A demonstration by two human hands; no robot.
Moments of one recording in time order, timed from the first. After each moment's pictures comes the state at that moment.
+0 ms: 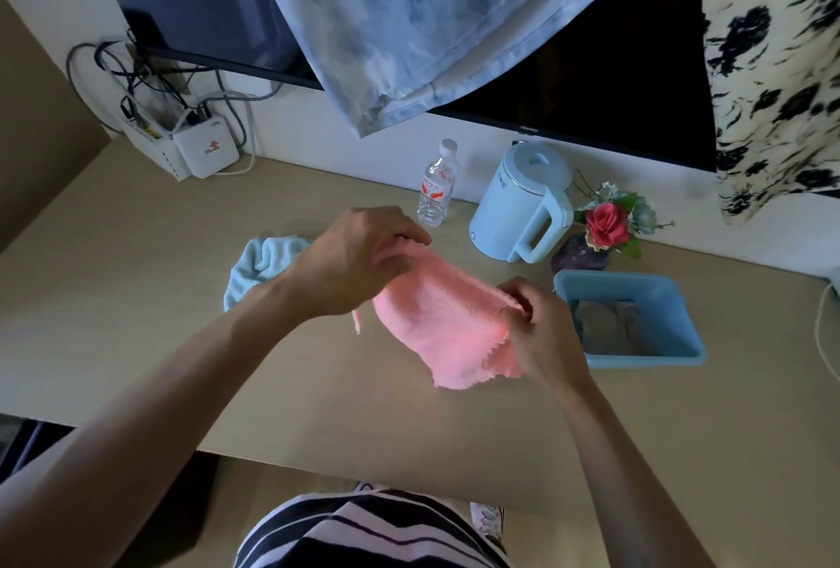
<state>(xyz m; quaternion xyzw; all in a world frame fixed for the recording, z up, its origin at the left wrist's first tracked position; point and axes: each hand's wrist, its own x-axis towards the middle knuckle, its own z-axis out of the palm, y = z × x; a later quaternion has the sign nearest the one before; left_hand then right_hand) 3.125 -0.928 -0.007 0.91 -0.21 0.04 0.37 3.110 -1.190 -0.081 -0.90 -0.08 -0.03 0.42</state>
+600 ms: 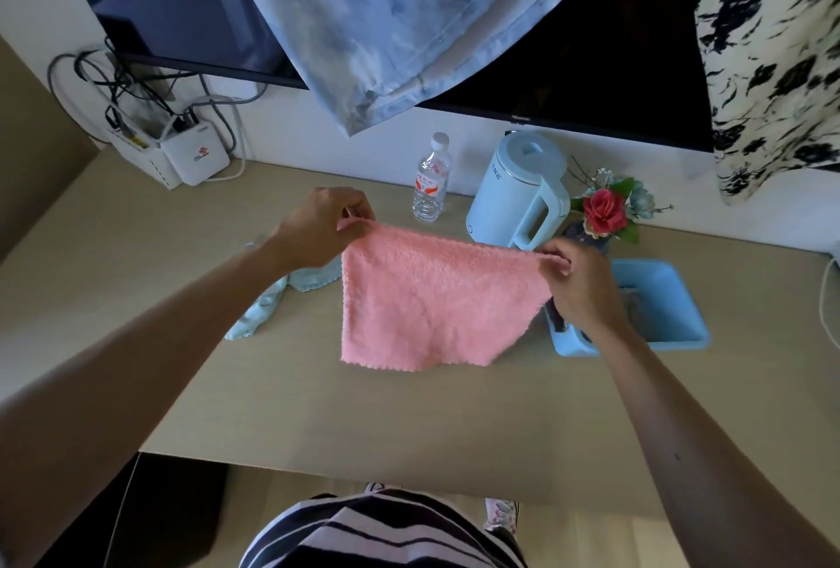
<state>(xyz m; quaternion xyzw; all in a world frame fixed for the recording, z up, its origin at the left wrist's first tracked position) 3.194 -0.890 -0.056 0.94 -0.13 0.01 0.31 3.168 -1.240 -0.085 -0.94 -0.03 -0.07 0.34</state>
